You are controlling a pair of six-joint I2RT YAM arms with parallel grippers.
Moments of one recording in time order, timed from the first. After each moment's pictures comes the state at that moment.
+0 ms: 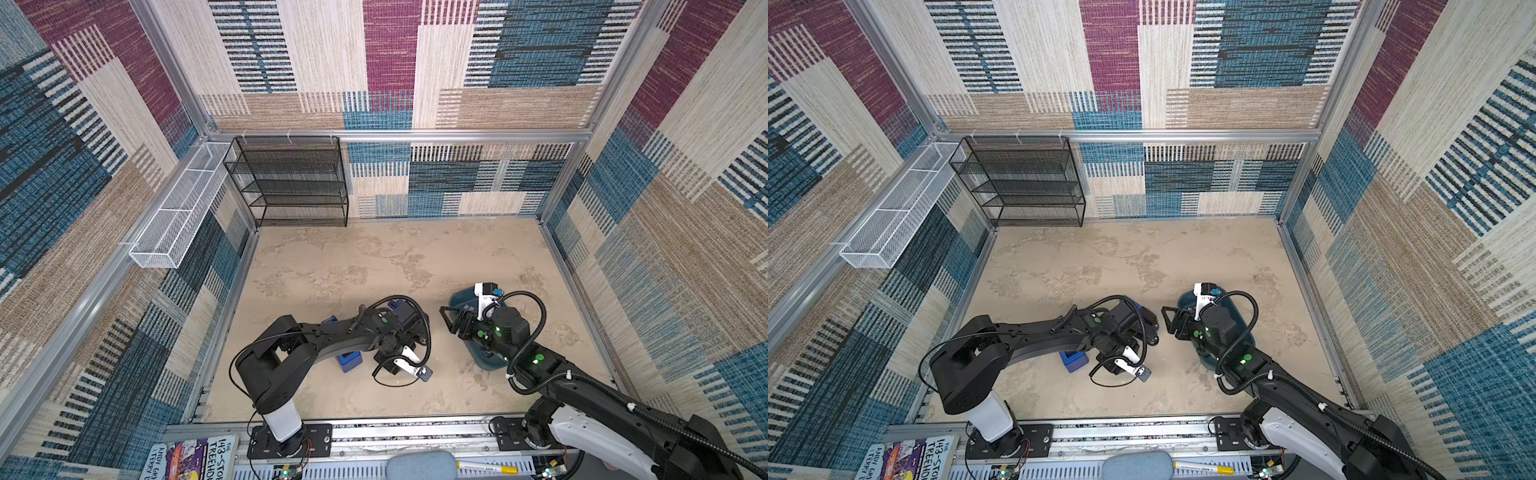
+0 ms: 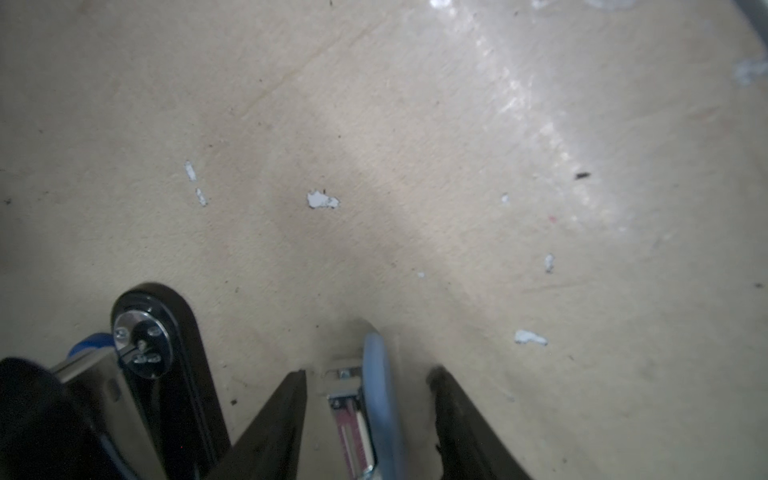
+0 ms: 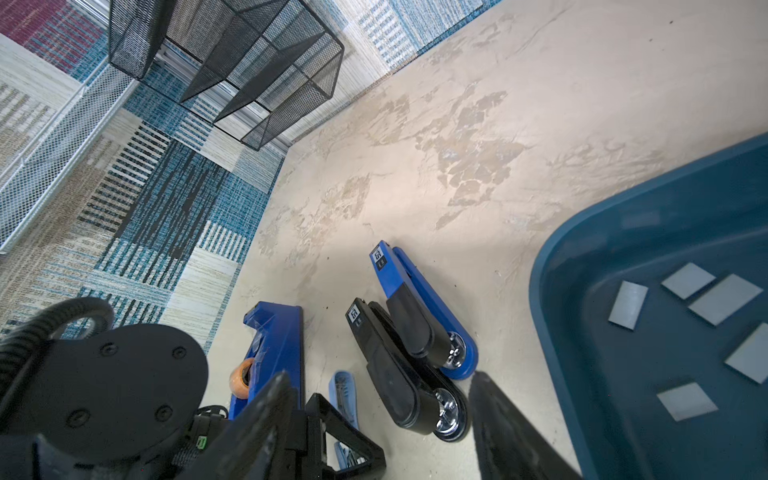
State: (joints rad) left arm -0.91 1.71 1.00 -0.59 0.16 1.38; right arm 0.65 0.86 0.39 0.11 -0.01 0.77
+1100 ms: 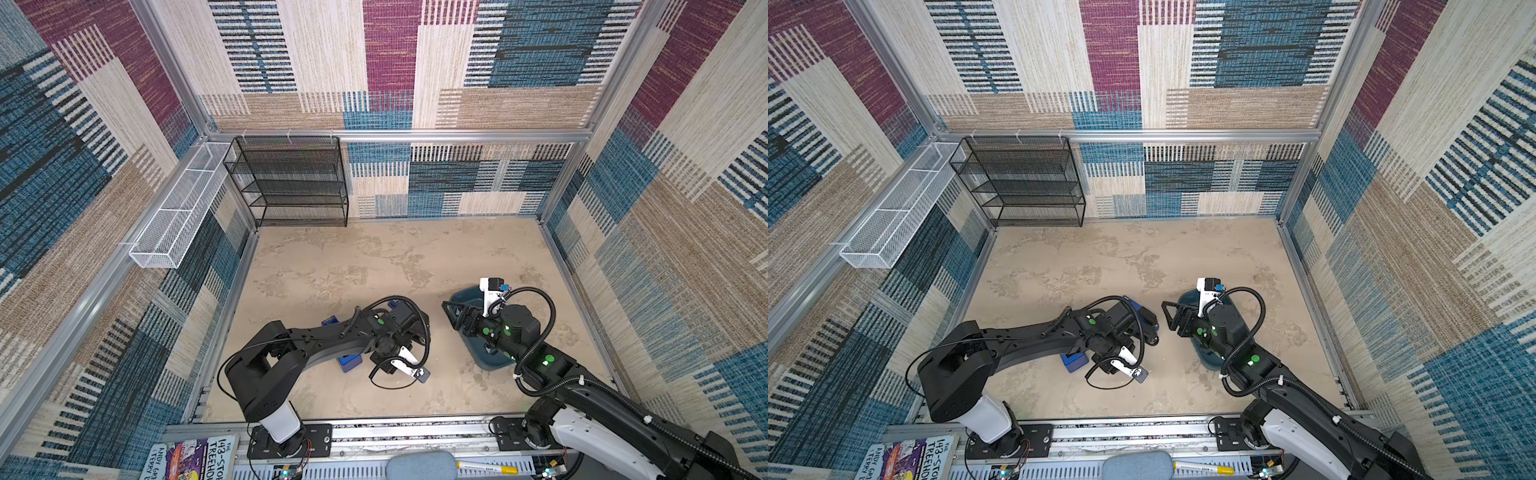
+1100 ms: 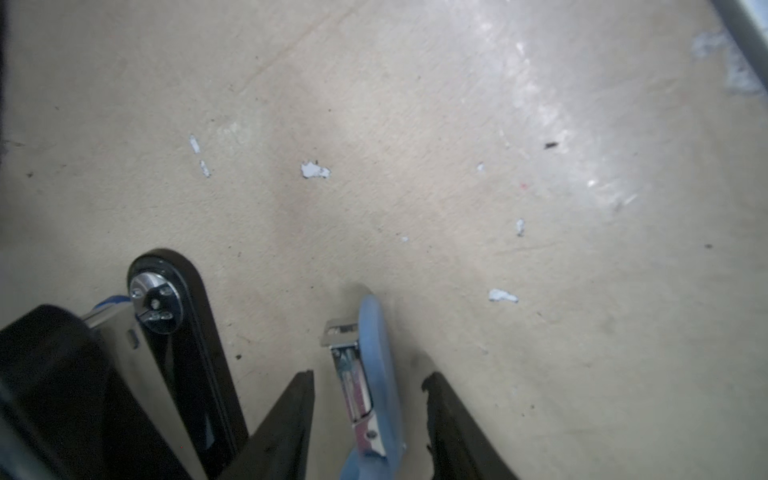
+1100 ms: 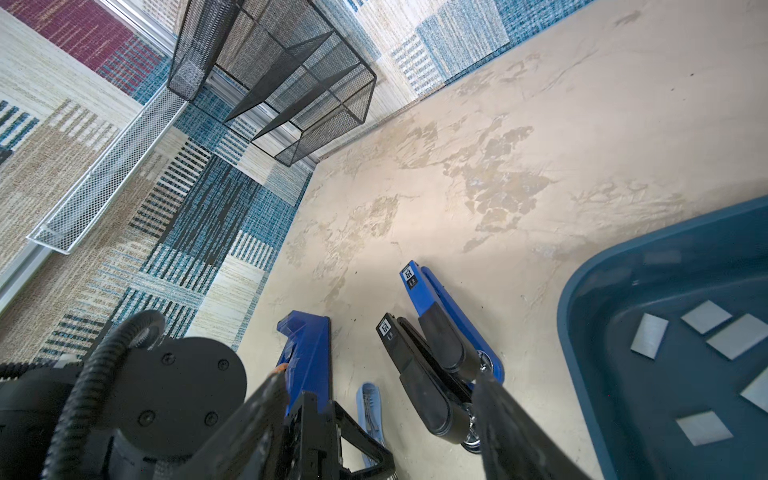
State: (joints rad) left arm -0.92 1.63 0.99 -0.62 0.11 1.36; right arm 0.64 0.79 0.43 0.08 -0.05 0.73
